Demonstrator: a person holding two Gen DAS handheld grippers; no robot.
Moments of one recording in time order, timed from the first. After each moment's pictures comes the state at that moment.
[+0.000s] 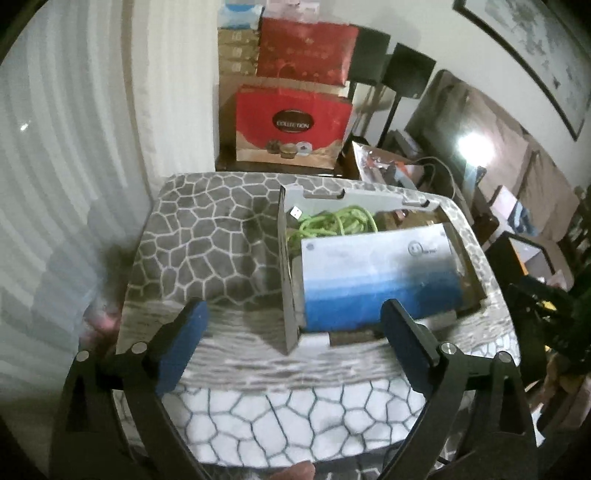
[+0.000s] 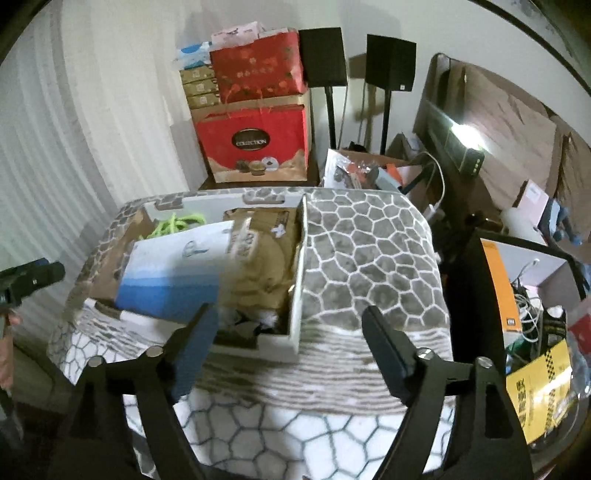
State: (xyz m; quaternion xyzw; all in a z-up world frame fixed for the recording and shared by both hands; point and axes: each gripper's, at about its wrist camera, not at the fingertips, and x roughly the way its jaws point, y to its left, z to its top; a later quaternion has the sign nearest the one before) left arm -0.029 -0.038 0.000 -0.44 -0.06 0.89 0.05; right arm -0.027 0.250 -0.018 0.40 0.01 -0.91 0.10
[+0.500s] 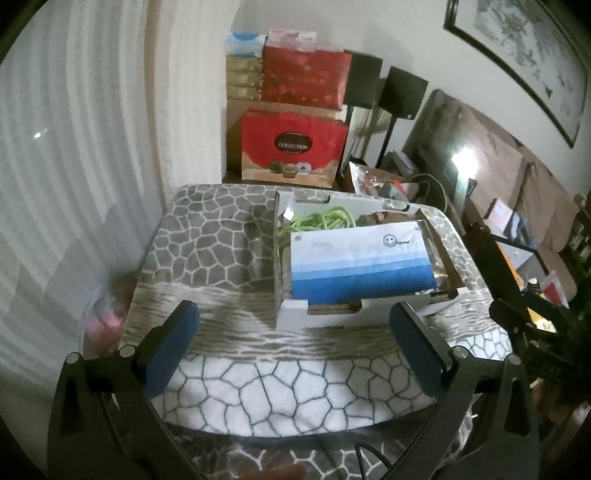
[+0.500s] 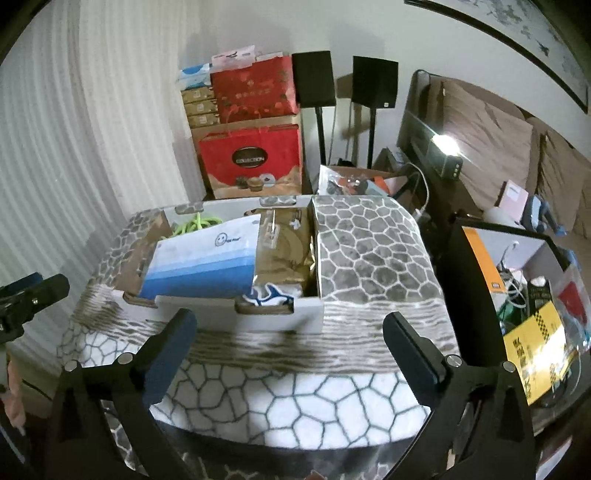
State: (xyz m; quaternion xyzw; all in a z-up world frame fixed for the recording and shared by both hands) left arm 0.027 -0.026 0.016 -0.40 -0.07 0.92 0.04; right arm 0.031 0.229 -0.011 0.36 -0.01 -0.93 0.06
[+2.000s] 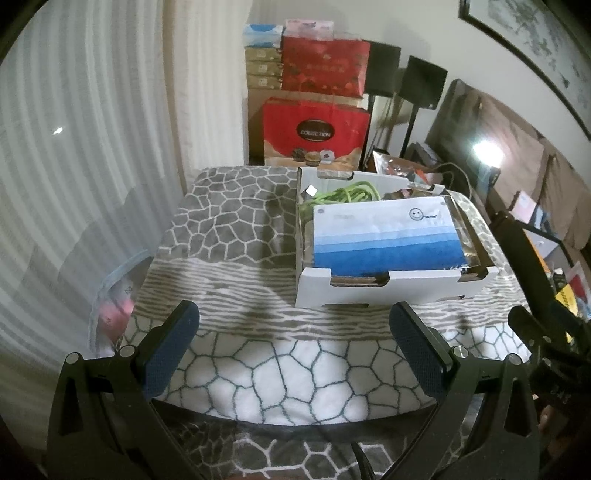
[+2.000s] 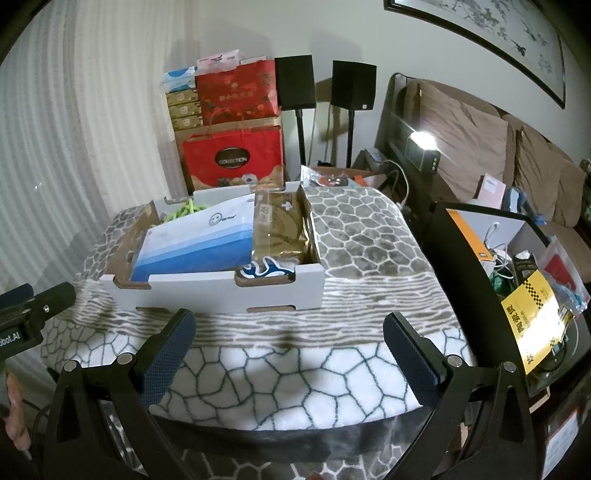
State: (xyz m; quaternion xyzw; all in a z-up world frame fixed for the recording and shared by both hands) left arm 0.033 -0.023 -0.014 -0.40 -0.05 0.91 -0.01; right arm 0.057 0.215 -0.033 0.35 -0.01 -0.94 0.02
